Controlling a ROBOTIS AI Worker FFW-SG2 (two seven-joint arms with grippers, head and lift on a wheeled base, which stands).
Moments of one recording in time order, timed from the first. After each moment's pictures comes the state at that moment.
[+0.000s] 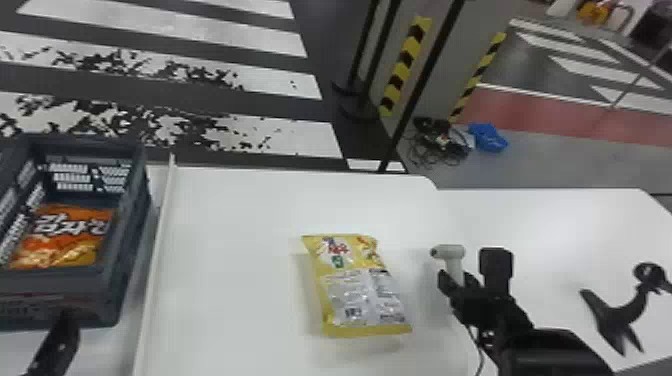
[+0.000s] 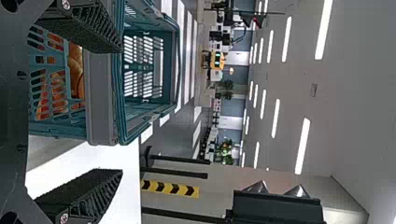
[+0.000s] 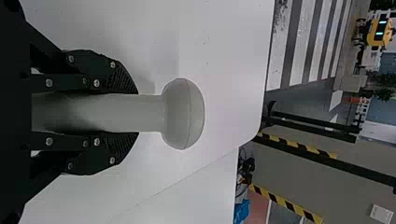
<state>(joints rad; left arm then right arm) 0.62 0.37 -0.12 -1.88 0.31 -0.32 -0.05 0.17 -0.31 -0.32 -1.51 -0.08 0.44 0.11</state>
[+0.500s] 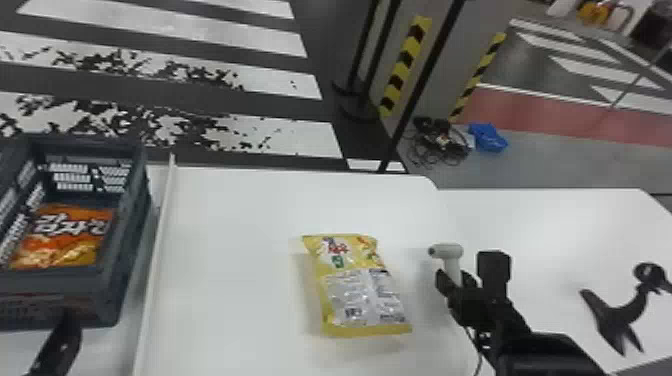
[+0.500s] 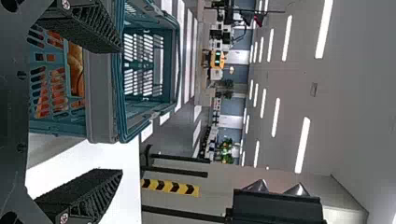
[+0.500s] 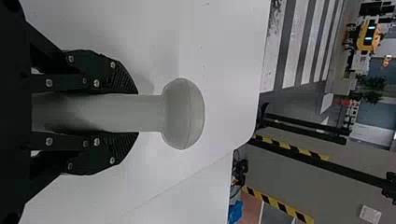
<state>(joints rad) 0.61 0.37 -0.12 -1.88 0.31 -0.32 -0.05 0.18 -0.31 -0.31 -1.47 -0.08 0.36 0.11</state>
